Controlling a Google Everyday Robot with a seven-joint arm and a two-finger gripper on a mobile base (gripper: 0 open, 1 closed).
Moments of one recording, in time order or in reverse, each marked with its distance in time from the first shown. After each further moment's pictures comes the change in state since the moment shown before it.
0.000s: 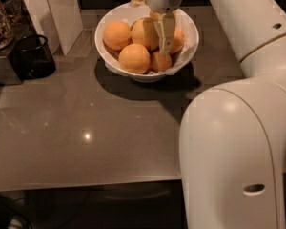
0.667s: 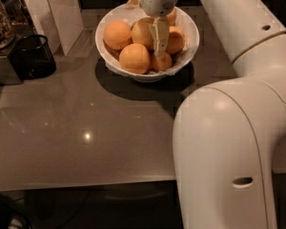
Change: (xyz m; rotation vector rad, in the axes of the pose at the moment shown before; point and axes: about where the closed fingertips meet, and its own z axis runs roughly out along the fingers) arm -0.004 -0.010 0.017 0.005 -0.013 -0.018
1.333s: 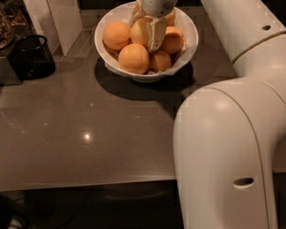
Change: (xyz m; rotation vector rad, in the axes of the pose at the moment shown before) arm 0.000 0.000 0.000 0.000 0.000 0.000
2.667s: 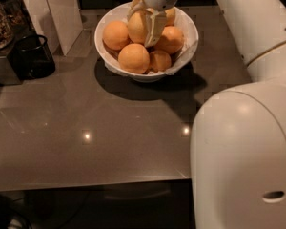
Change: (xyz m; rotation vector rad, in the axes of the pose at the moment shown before) arm -0.017 -0.011 -0.025 0.122 -0.105 -0.030
